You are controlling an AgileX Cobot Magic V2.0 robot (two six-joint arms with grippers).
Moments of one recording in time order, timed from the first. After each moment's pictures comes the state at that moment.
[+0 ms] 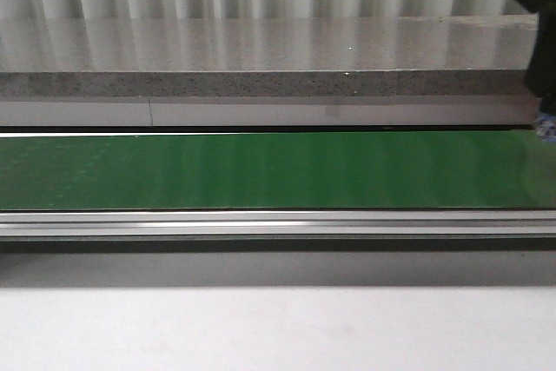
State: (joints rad) left arm -0.22 0.46 -0.57 0.22 0.73 -0.24; right arm 0.00 1.43 -1.09 0.20 0.80 -0.21
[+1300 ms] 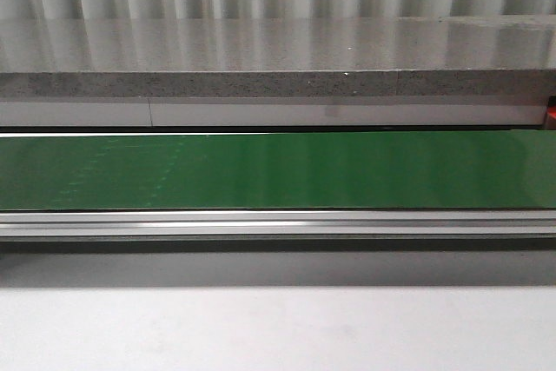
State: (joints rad) left arm -0.22 0.46 -0.57 0.22 0.73 -0.24; right arm -0.68 1.54 -1.09 0.00 0.61 0.19
